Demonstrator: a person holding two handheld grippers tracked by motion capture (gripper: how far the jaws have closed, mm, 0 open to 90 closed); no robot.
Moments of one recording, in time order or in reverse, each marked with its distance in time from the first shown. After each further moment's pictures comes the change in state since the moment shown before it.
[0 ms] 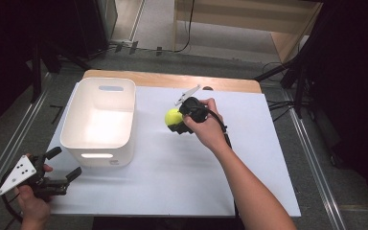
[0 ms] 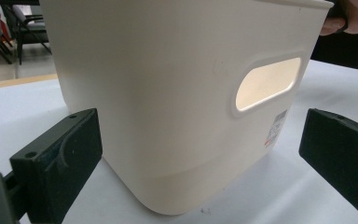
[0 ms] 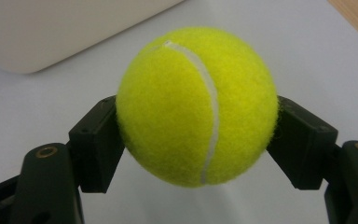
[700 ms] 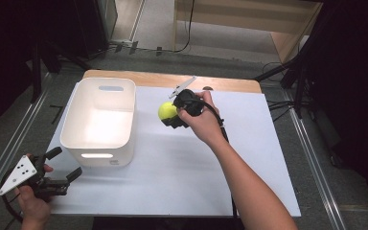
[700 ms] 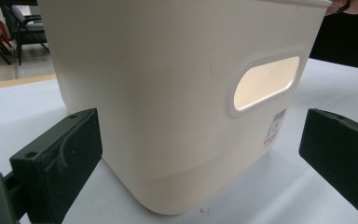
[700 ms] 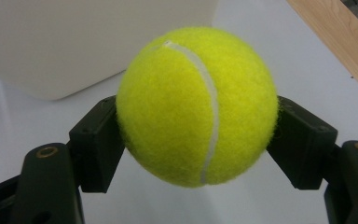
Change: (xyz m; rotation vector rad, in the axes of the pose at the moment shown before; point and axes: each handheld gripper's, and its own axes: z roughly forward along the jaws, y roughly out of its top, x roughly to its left) left arm -0.001 0.000 0.000 0.002 -0.001 0.004; right arm 0.008 0.029 -0.016 -0.027 0.008 -0.037
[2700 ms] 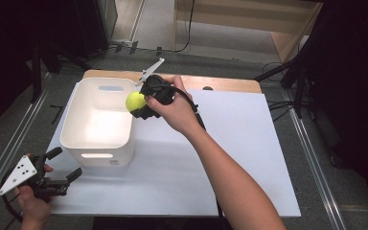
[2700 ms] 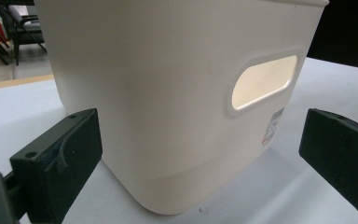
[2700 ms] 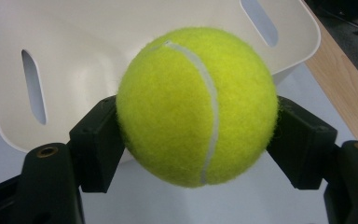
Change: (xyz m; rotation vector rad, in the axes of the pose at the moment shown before) left arm 0.000 0.000 0.000 0.001 -0.009 0.002; right arm 0.040 0.084 -0.001 -0.041 0.082 -0.102
